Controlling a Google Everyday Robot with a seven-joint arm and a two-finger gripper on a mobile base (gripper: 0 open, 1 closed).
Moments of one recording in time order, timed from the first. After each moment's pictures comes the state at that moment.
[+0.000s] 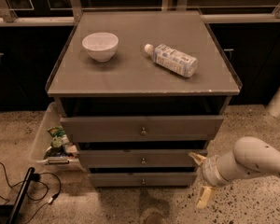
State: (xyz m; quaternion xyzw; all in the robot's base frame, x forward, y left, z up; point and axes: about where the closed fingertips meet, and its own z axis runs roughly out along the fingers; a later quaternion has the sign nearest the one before) arm 0.444 -0.213 0.522 -0.64 0.71 0.14 0.23
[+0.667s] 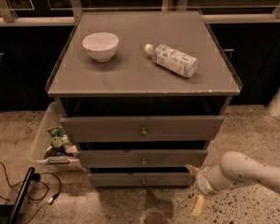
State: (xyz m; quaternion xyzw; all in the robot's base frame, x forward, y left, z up) arm 0.447 -0.218 0.427 -0.64 0.73 0.14 0.20
